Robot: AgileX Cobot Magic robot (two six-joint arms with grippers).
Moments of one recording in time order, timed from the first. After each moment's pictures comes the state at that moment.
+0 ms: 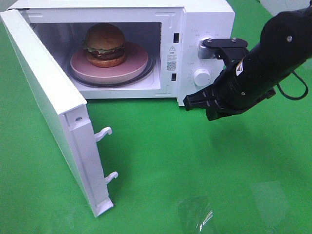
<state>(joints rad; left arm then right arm) 0.00 0.00 -0.52 0.00 1.07 0.02 0.47 1.68 -0.96 -0.03 0.41 0.19</state>
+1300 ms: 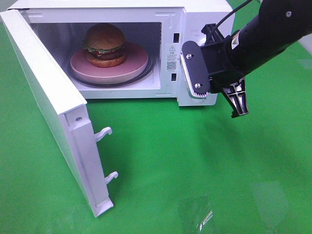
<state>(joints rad) 0.00 0.00 -0.52 0.00 1.07 0.02 0.47 1.68 -1.06 -0.07 0.34 -1.38</state>
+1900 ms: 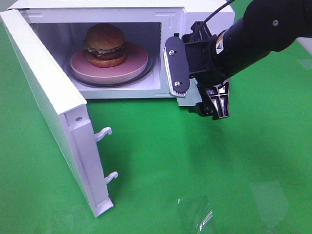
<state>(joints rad) 0.00 0.00 -0.52 0.00 1.07 0.02 0.56 1.68 -1.06 -0.17 0.31 -1.16</state>
